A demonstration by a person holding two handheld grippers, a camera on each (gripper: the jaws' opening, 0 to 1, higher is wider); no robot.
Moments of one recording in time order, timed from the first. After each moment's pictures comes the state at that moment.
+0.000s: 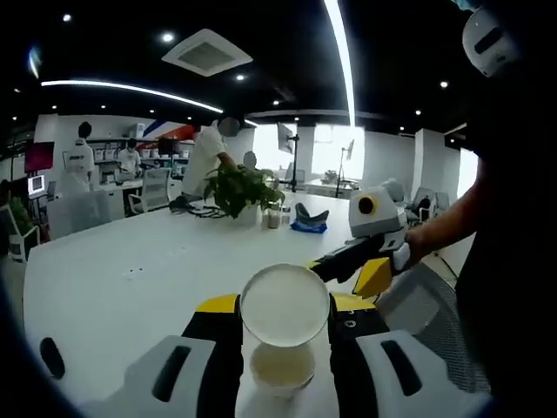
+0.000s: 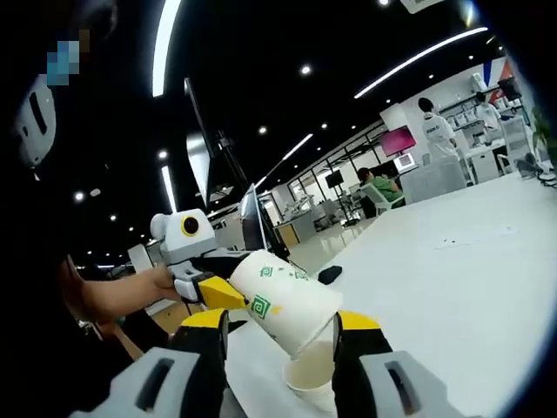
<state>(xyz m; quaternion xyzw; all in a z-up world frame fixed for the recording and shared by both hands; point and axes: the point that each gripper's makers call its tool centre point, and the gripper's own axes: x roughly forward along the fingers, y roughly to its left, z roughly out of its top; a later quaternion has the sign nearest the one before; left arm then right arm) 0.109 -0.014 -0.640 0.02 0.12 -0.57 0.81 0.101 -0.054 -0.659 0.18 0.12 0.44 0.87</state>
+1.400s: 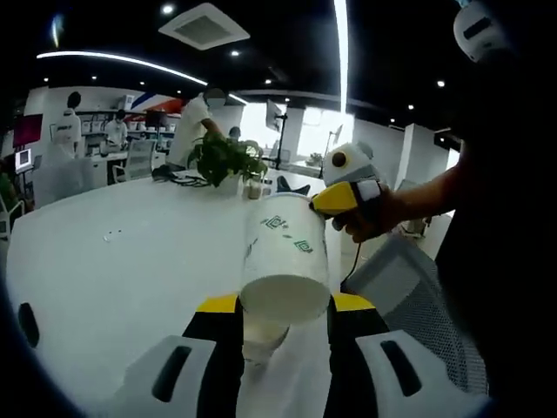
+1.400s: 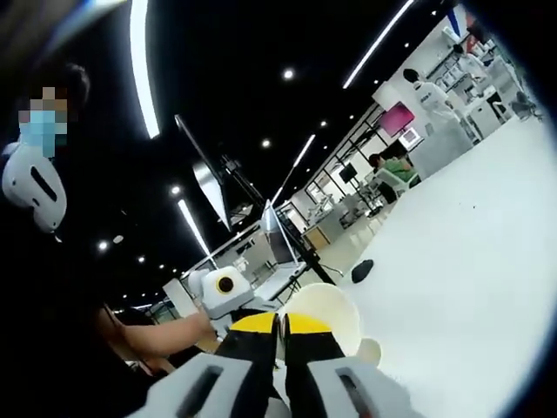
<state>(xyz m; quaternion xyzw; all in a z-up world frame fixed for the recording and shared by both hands) 0.079 -0.003 -0.687 0.01 0.18 -0.61 0.78 0.087 -0.047 -0.633 0.30 0.13 0.49 0.81</state>
